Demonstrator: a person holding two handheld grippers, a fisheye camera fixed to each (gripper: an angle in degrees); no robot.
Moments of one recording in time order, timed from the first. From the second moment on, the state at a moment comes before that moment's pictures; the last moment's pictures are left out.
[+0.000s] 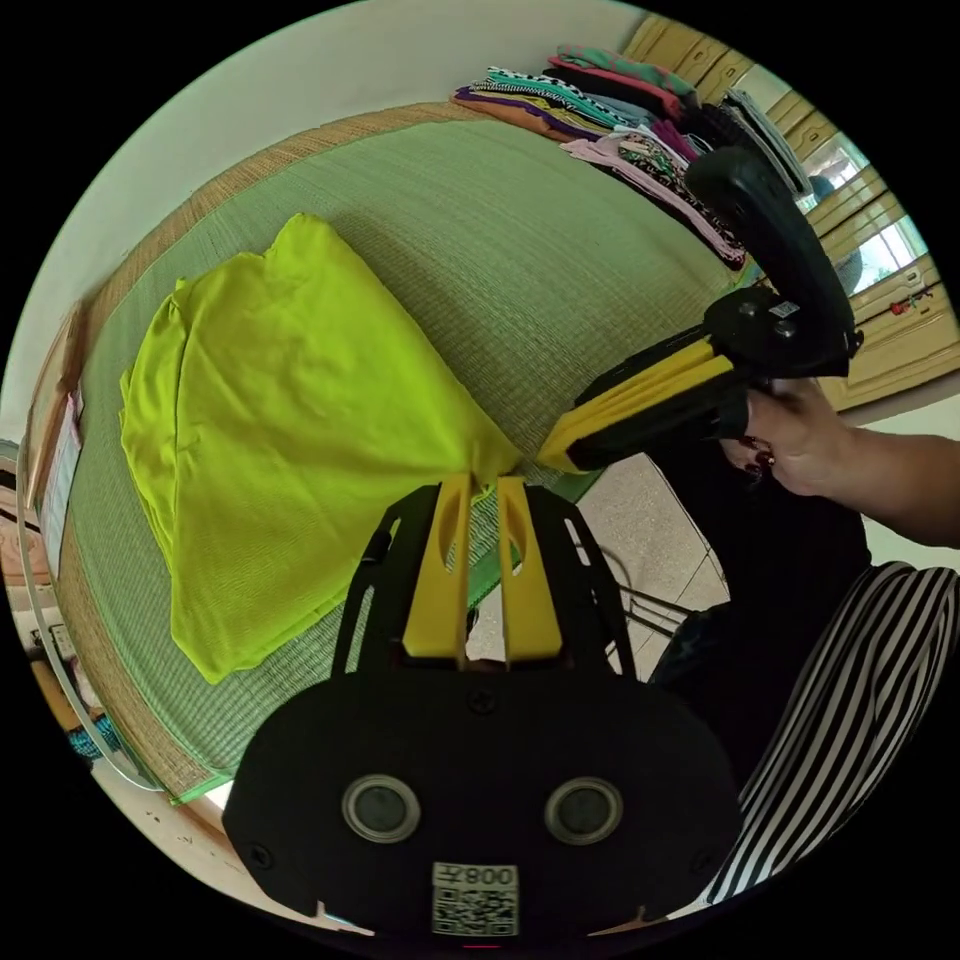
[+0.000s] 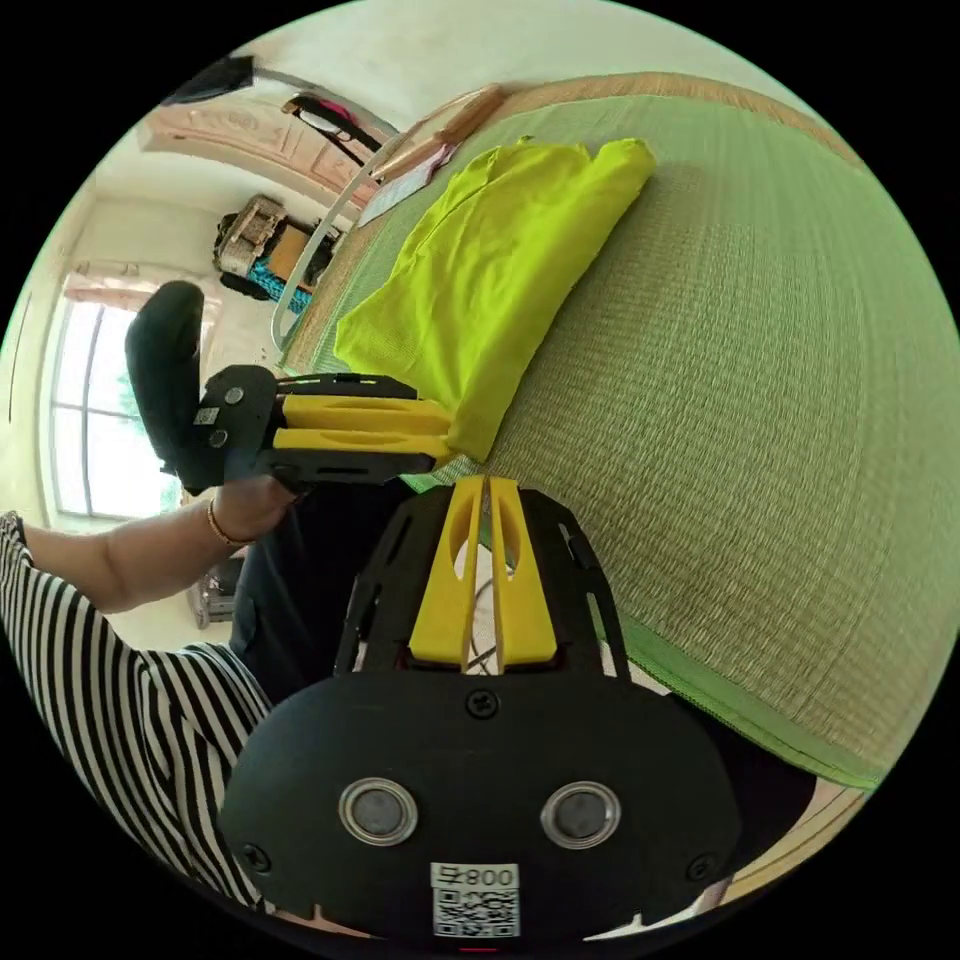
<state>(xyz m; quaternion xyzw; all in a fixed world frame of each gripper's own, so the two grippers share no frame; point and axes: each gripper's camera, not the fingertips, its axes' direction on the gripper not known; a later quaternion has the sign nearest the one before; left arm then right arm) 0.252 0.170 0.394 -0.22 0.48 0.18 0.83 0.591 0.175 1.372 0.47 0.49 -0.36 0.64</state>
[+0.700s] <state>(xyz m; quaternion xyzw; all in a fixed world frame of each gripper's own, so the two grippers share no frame) 0.115 0.192 0.414 -0.22 0.52 0.10 0.82 0.623 0.183 1.193 0.44 0.16 -0.38 0.80</state>
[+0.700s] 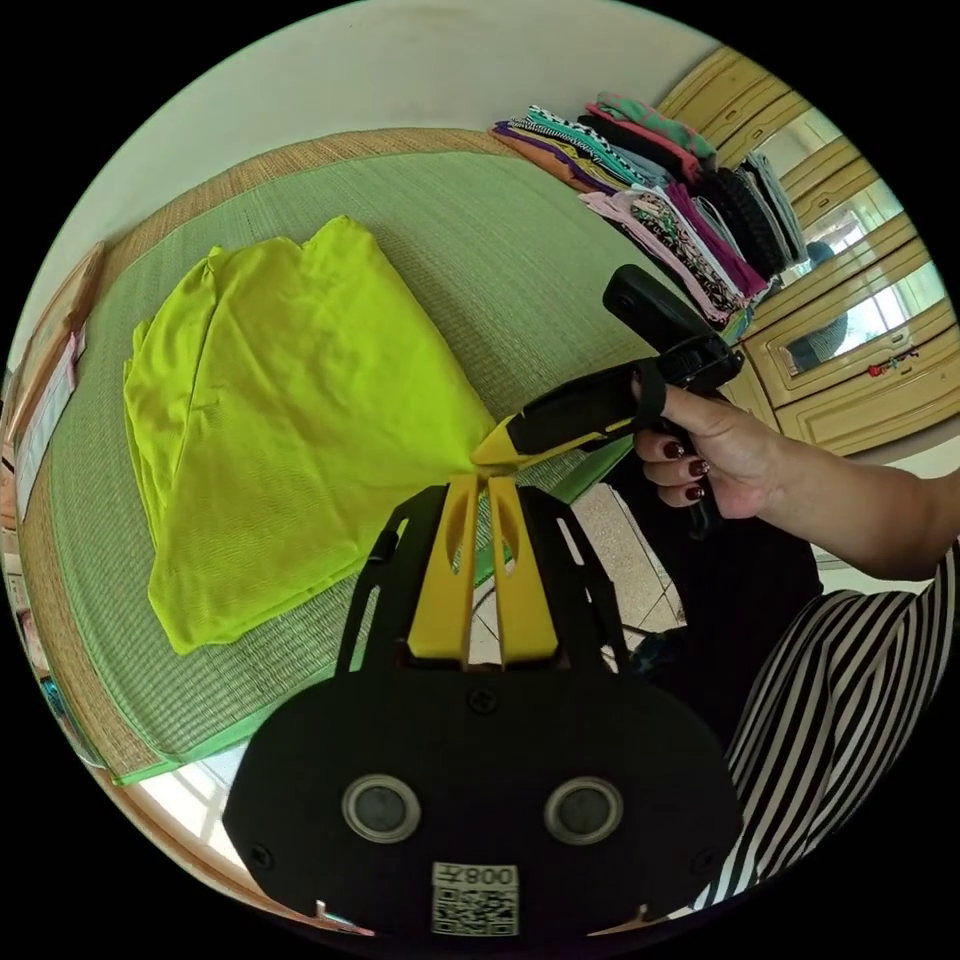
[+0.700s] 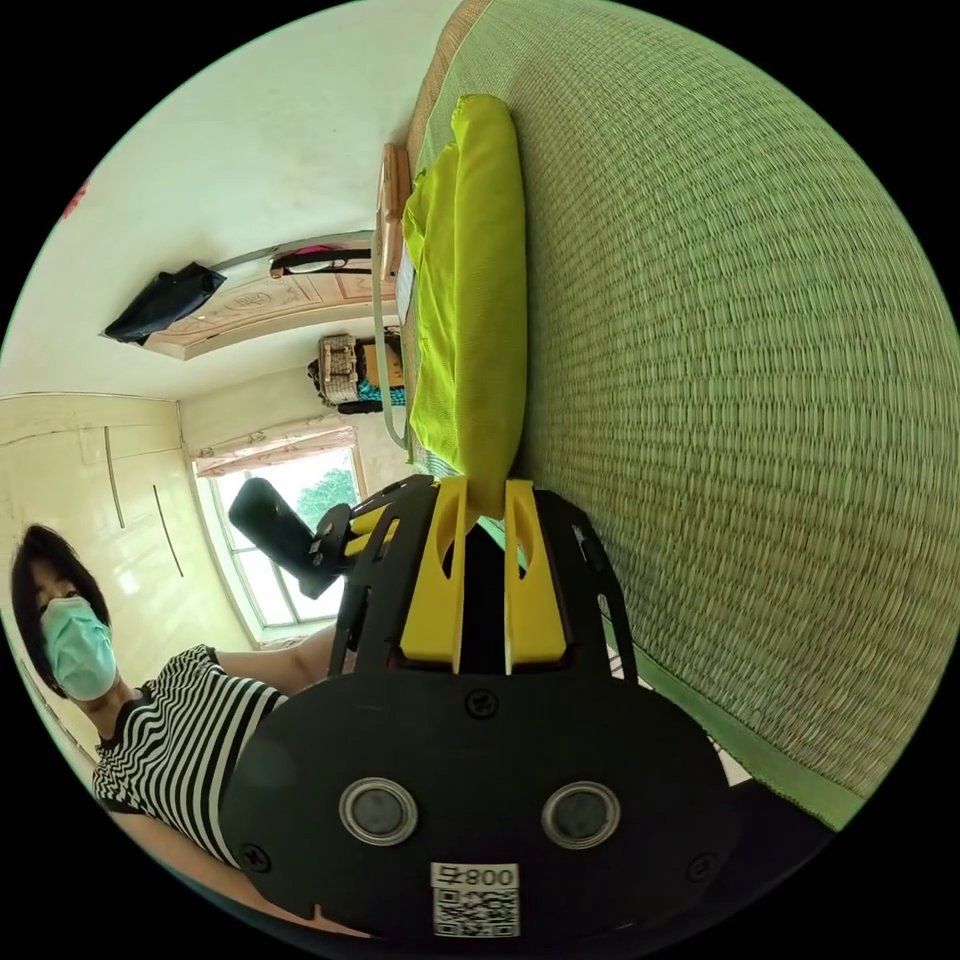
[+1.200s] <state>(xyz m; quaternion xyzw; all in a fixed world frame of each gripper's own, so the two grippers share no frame) -0.142 0.306 0.537 -0.22 0.70 -0.41 0.55 0.594 0.216 1.191 0.42 0.17 -0.40 0.80</state>
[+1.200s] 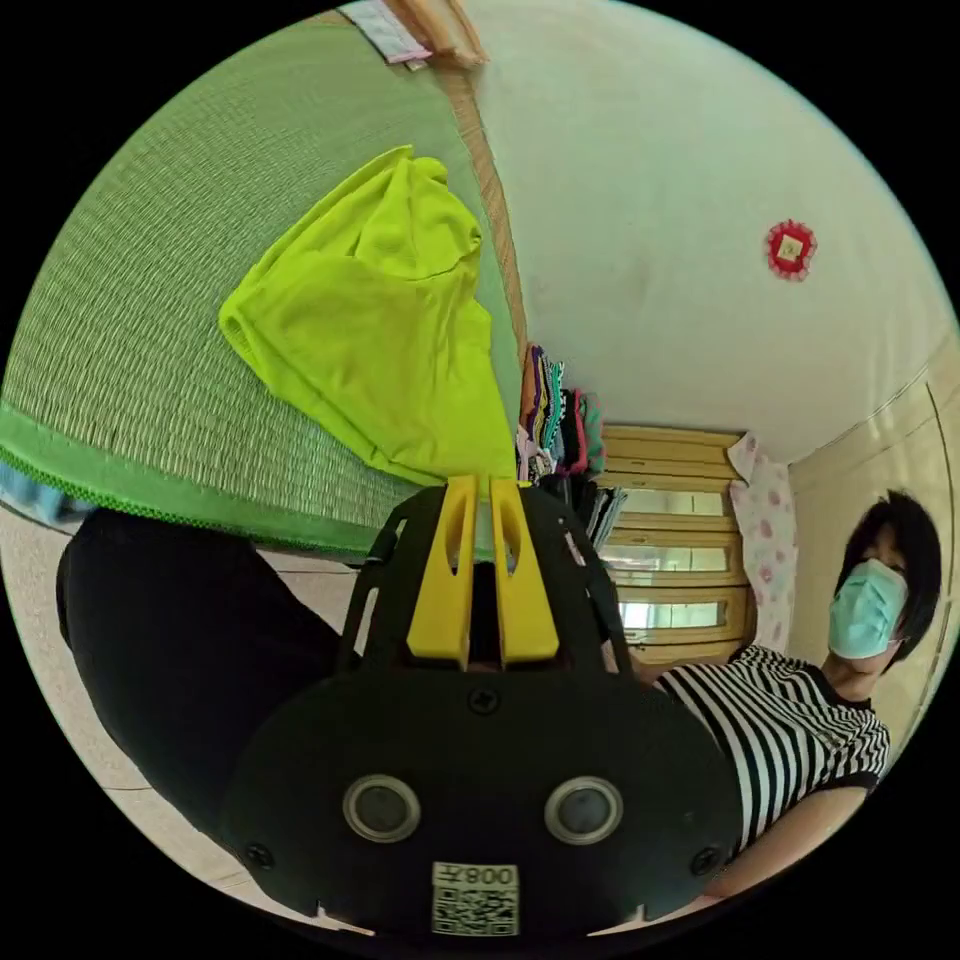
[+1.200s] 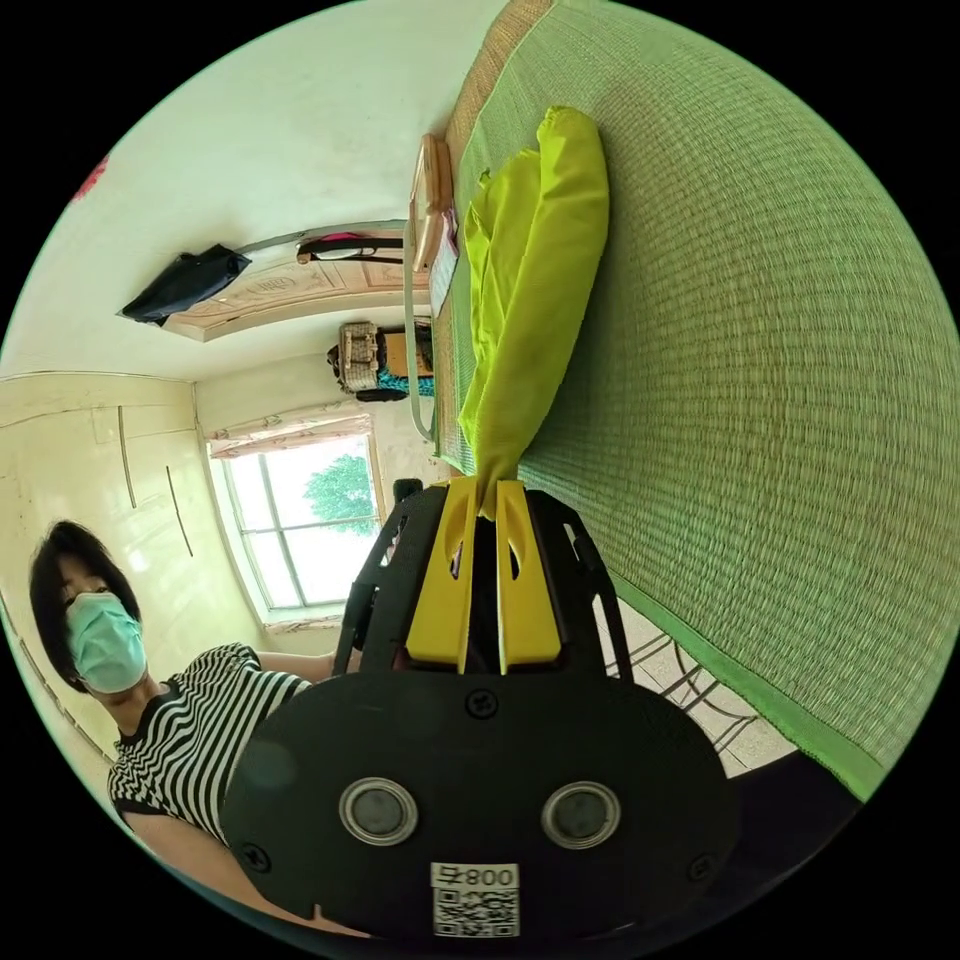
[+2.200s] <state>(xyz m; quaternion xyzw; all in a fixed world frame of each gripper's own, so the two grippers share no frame) -0.298 0.388 0.647 -0.20 0.61 -0.67 0.39 0.507 0.272 1.230 0.41 0.15 -0.47 0.77</state>
